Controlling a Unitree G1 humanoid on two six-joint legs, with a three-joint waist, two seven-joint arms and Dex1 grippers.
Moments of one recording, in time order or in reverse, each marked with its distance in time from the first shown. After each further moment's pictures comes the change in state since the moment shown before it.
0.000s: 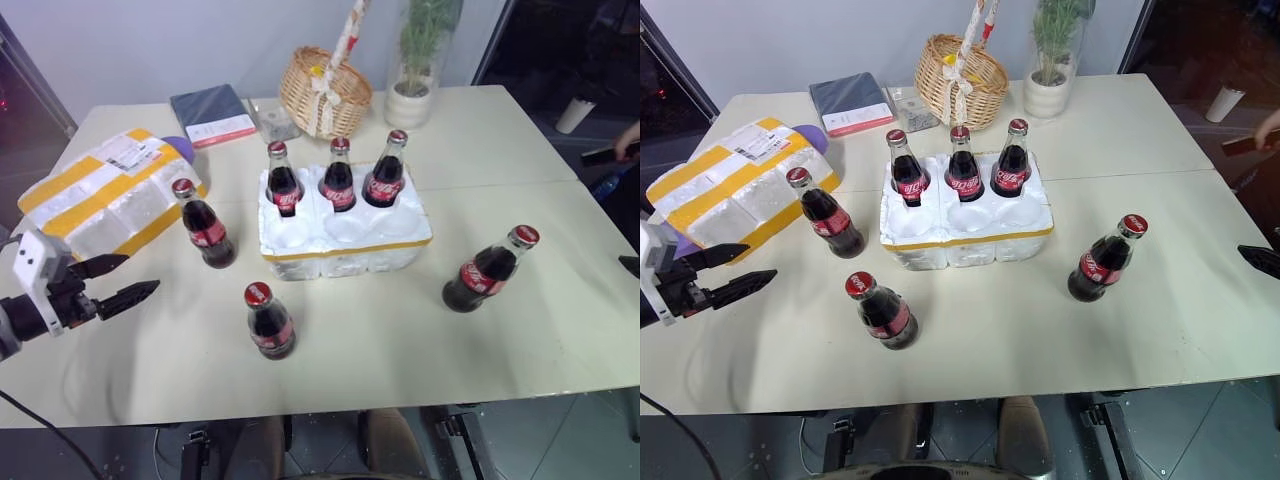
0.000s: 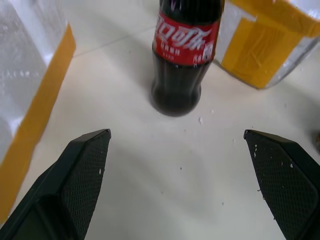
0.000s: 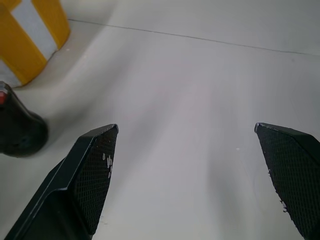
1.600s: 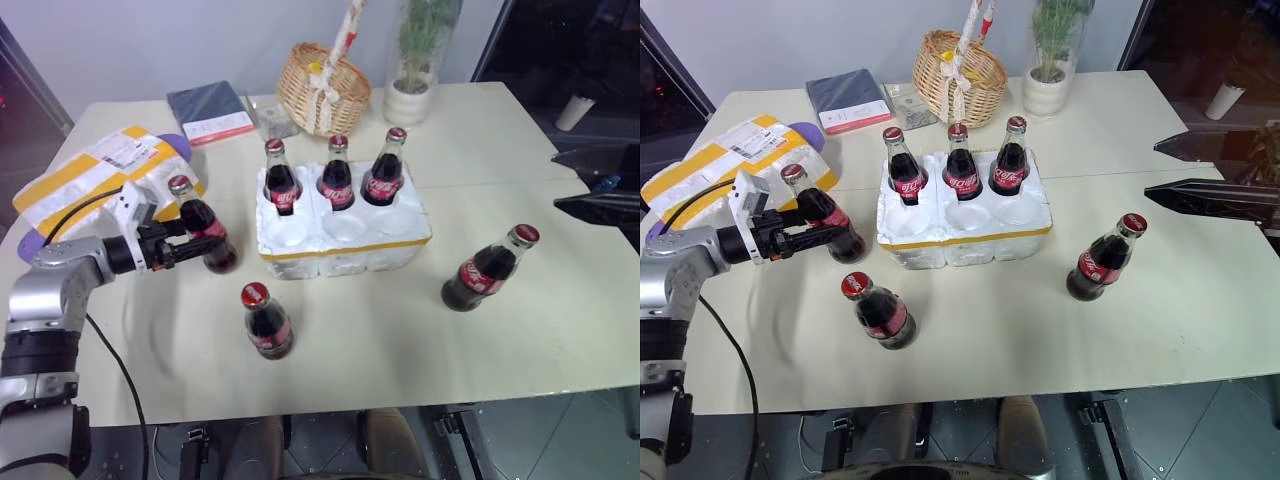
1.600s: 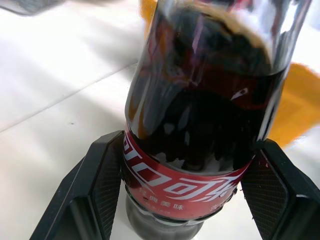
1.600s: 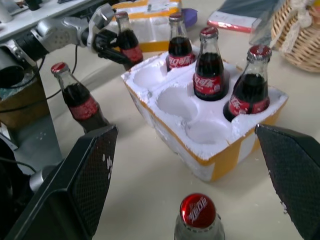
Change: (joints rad) left arm -0.529 -0.130 -0.373 0.319 0.122 -0.010 -0.084; right arm -0.273 -0.110 0.091 -0.816 0.418 0.737 0.048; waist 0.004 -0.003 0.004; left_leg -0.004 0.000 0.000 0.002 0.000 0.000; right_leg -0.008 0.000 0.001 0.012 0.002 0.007
